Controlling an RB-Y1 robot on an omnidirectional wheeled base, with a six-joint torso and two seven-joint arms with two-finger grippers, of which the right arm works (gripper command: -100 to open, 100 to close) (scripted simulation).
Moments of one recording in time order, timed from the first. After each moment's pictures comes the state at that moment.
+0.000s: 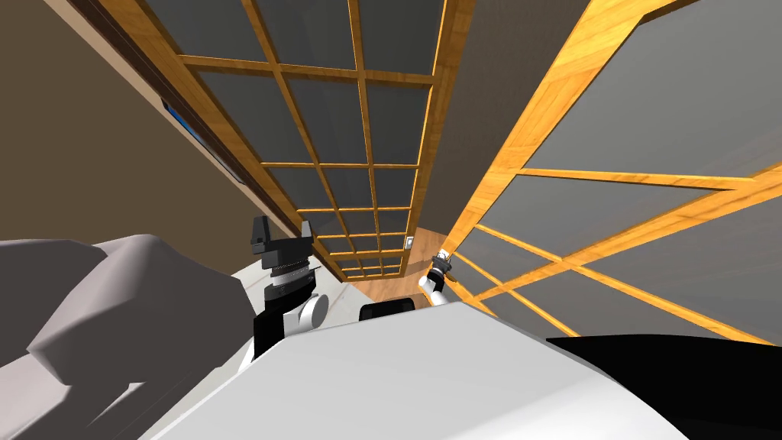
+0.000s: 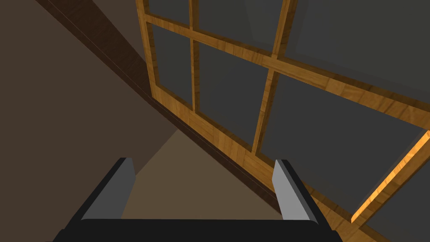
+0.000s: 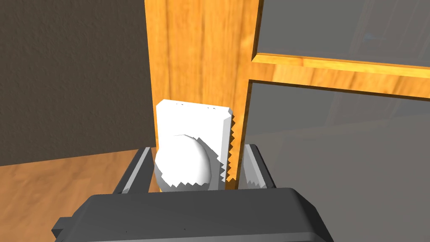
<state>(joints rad) -0.21 -0.03 -0.30 -0.52 -0.73 -1.08 -1.05</state>
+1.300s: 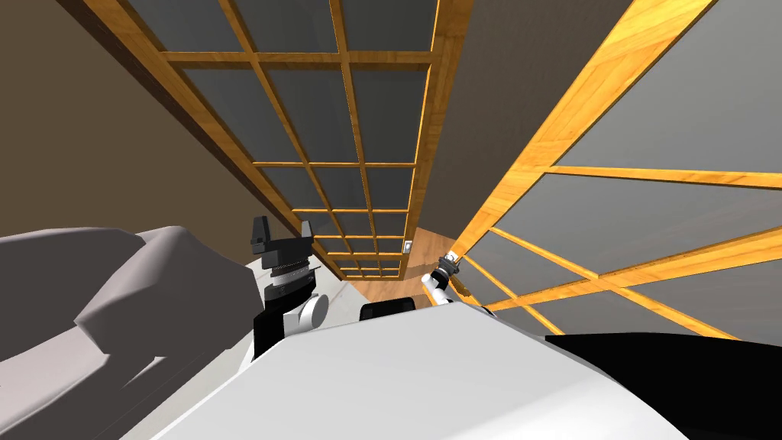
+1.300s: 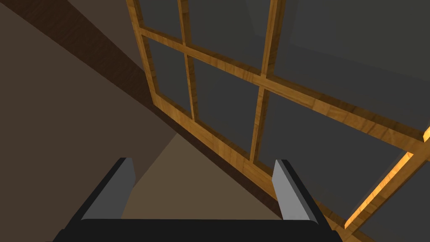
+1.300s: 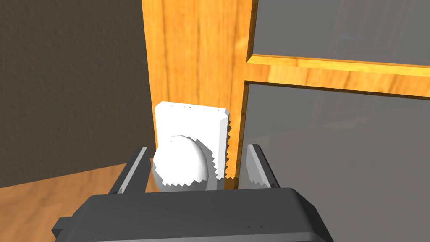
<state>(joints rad) -0.26 -0.05 -0.39 -0.45 -0.81 -1.16 -1.04</state>
